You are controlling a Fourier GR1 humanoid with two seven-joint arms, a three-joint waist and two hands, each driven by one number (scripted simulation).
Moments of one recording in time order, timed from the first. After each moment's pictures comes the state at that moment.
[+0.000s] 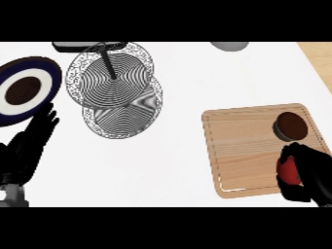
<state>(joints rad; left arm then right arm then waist) 0.00 0.29 0.05 -1.58 0.17 0.01 0.21 0.12 -0.37 0.11 -1.64 1.10 0.04 0.20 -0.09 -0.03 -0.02</state>
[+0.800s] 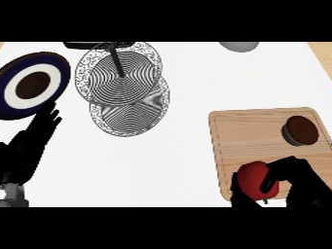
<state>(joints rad) -0.01 0.29 0.04 -1.59 0.18 -0.01 0.22 0.17 -0.01 0.55 -2.24 1.55 -0.13 0.89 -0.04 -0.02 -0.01</state>
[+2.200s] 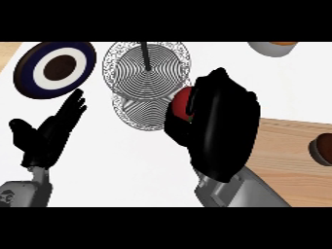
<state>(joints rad) -0.13 0.24 -0.04 -1.54 0.14 -0.03 0.21 -0.67 -0.01 0.54 -1.76 1.37 0.03 1.24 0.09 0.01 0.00</state>
